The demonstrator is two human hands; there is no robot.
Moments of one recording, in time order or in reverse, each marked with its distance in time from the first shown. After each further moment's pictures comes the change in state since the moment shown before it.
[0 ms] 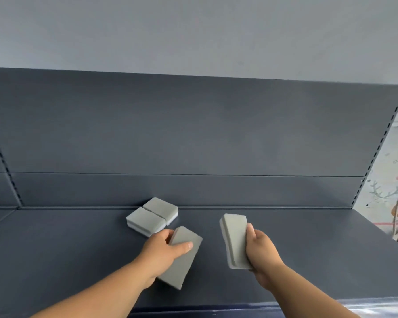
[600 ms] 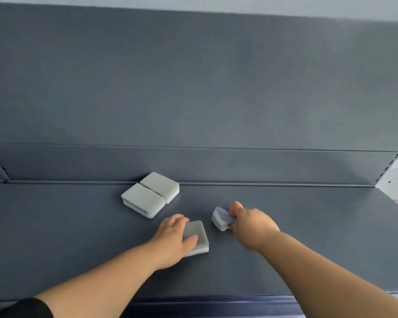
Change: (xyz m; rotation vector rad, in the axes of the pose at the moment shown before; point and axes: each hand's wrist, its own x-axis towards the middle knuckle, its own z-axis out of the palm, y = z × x) left_hand 0.053 -0.033 0.022 0.800 -0.202 0.153; right_hand 0.059 -0.002 0.022 -1.171 -0.169 -0.452
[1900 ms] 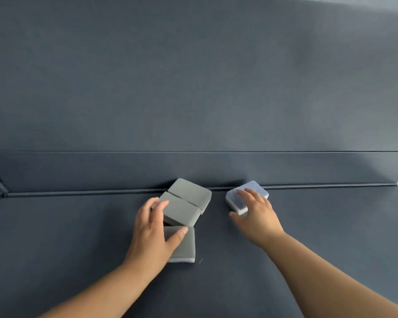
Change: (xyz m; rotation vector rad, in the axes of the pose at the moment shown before) left_hand 0.003 -0.122 -0.050 -0.141 0.560 0.120; right_hand 0.050 -0.089 0.013 0.311 0.160 0.203
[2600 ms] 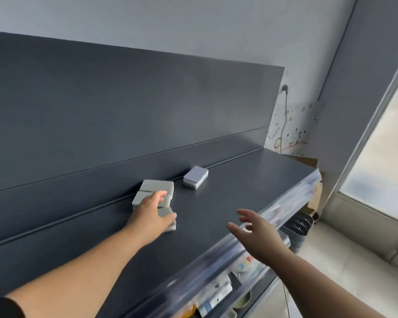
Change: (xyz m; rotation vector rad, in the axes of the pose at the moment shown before) left_hand -0.012 0.000 -0.091 -0.298 -0.513 0.245; right_hand -0.248 -0.094 0.006 0.319 0.358 0.523
